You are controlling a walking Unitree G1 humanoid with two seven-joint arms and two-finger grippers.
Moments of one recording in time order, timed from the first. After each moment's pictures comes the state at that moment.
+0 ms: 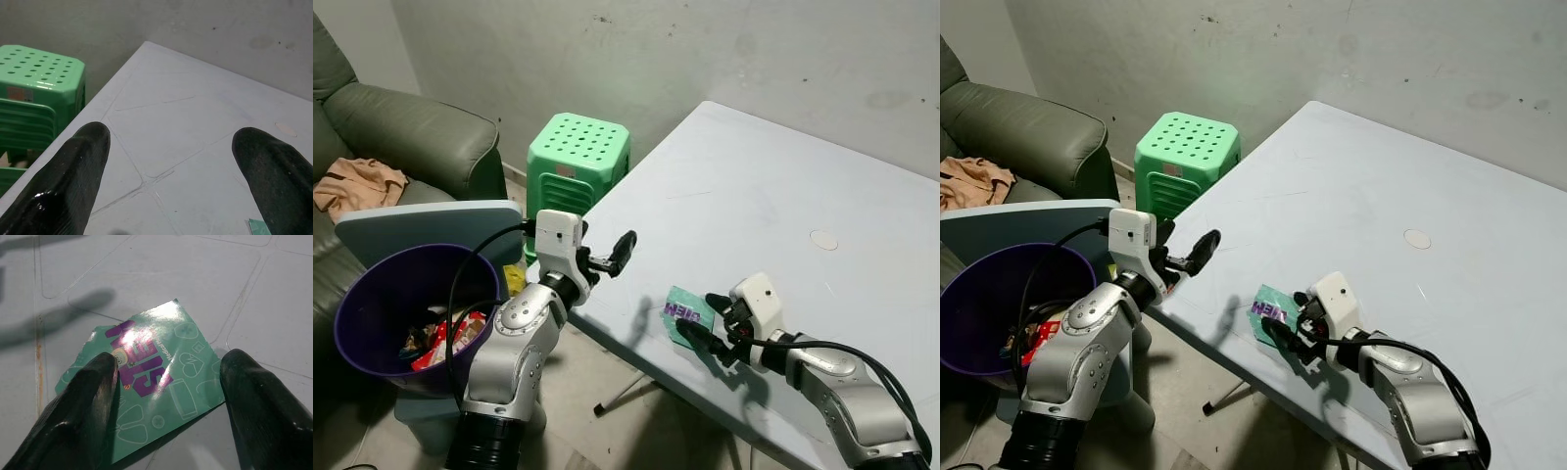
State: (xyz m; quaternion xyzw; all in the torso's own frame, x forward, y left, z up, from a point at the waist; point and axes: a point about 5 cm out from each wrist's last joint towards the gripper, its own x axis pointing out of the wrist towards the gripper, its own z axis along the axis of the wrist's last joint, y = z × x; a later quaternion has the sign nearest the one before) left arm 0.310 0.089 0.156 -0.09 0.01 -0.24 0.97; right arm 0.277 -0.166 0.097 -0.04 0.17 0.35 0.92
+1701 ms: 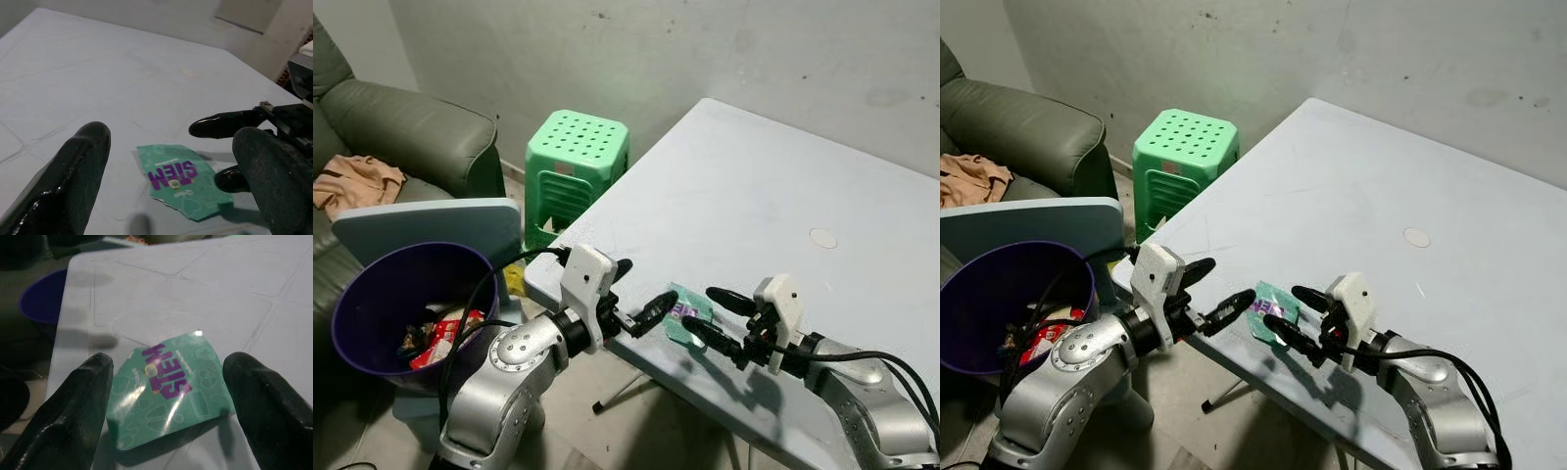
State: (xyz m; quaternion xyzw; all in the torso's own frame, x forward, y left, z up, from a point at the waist) left arm 0.258 0.073 0.151 -0.04 0.05 -0.42 0.91; right arm 0.267 -0.177 0.110 -0.02 0.09 0.42 0.90
